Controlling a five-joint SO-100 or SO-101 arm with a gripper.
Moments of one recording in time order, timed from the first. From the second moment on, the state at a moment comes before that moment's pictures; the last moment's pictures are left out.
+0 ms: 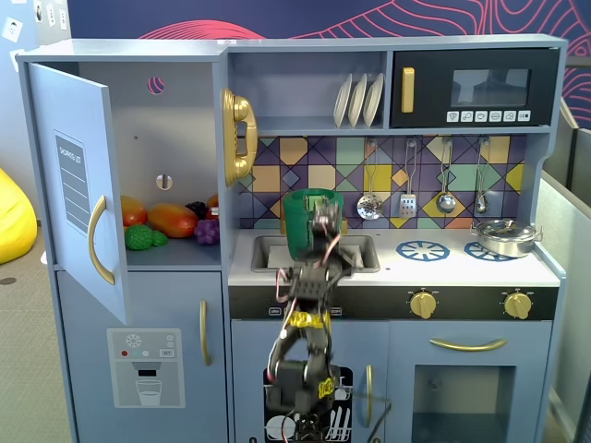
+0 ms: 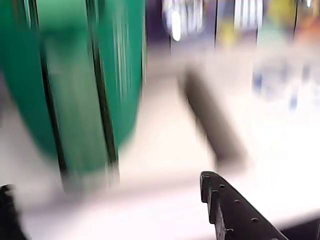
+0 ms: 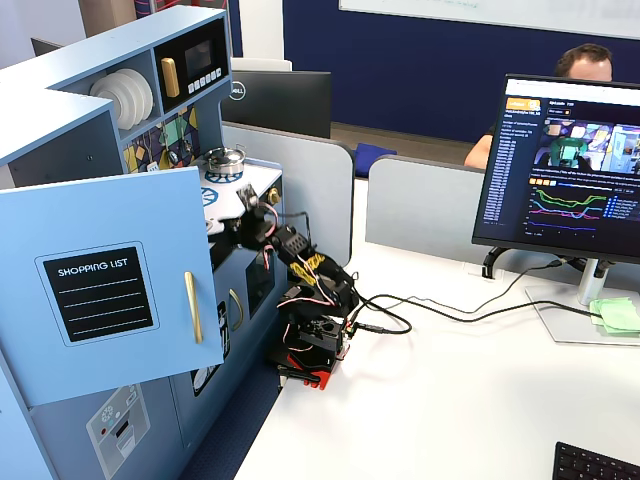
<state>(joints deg) 12.5 155.2 129.2 29.4 -93.2</state>
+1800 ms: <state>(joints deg) 2.5 118.7 87.3 21.7 -99.2</state>
